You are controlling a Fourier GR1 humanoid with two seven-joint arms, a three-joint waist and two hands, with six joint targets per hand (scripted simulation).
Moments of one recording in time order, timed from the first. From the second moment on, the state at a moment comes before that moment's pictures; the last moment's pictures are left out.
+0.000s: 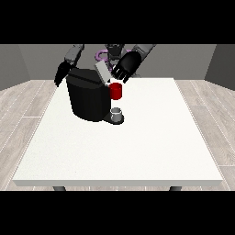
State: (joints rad) left arm -1.21 0.44 0.12 -0.69 -0.71 -0.43 -0.06; right arm -0.42 -0.07 -0.03 -1.30 0.16 -0.16 0.00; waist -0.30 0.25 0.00
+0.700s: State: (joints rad) left arm -1.23 0.42 0.11 -0.65 -0.73 -0.42 -0.07; right arm -0.45 -0.08 -0.05 -1.29 0.16 -0.17 0.03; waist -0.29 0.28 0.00
